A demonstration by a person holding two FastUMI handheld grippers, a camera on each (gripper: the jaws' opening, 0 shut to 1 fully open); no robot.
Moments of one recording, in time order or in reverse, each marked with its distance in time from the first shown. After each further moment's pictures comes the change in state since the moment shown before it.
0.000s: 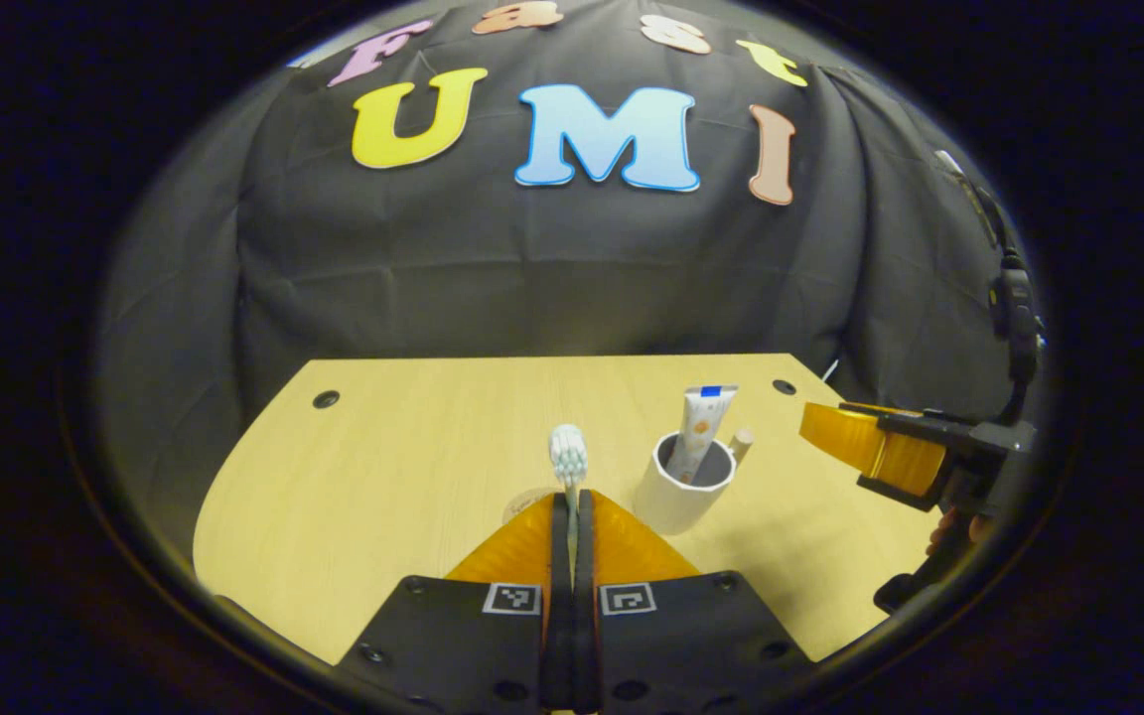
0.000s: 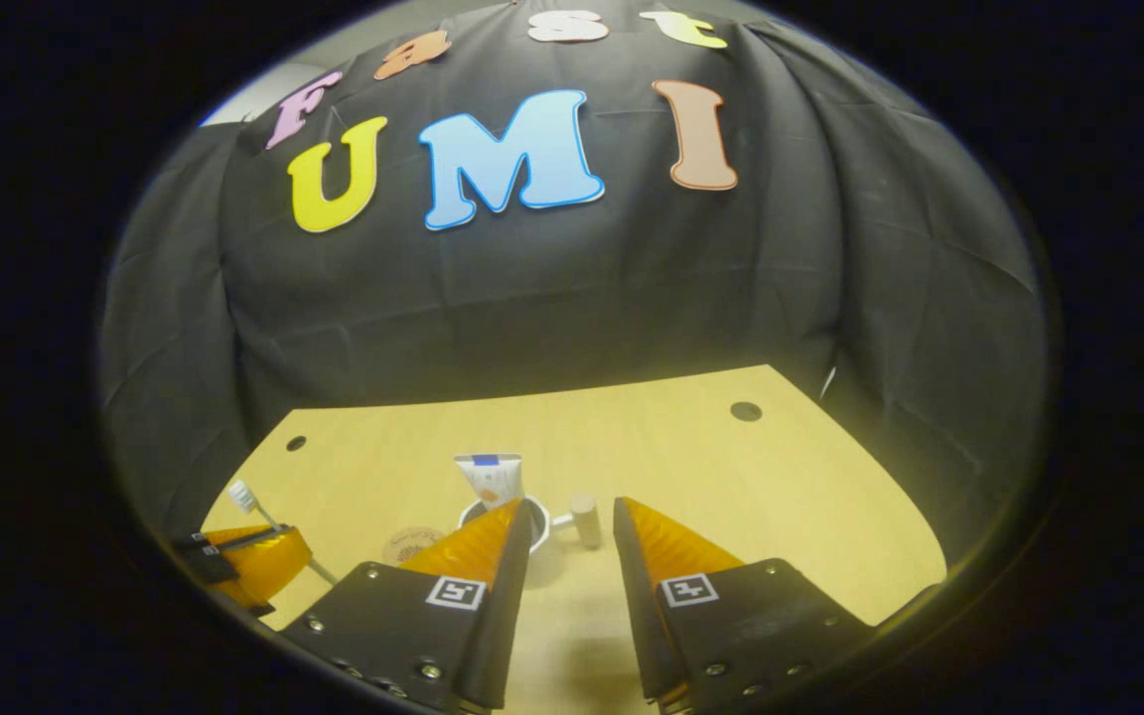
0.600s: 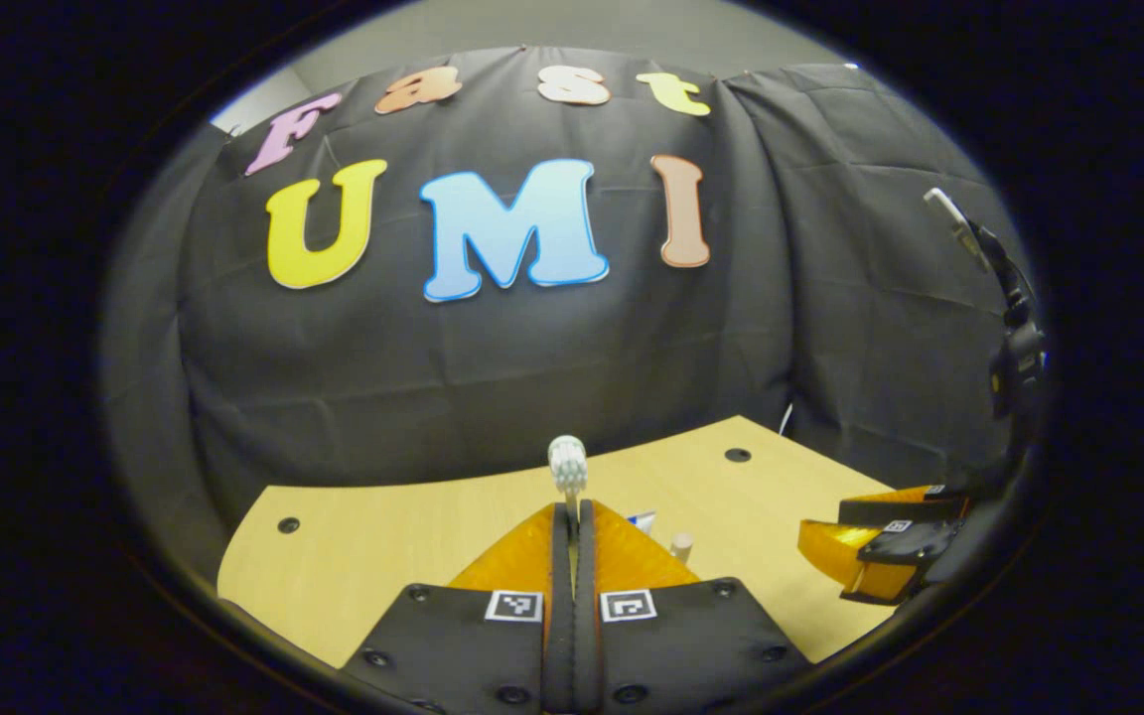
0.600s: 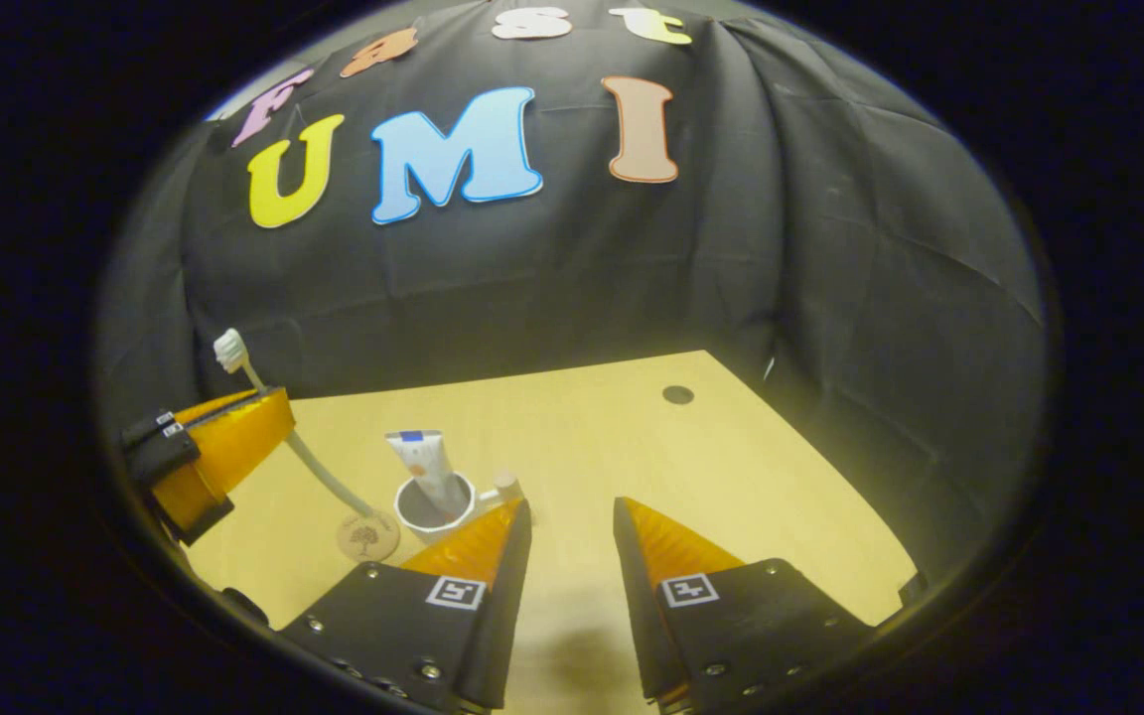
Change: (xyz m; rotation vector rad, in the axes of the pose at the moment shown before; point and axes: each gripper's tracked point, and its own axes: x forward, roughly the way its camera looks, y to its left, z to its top) left arm 0.018 -0.090 0.102 0.195 -0.282 -0.145; right arm -0.029 -0.056 -0.013 0.028 0.050 -0.152
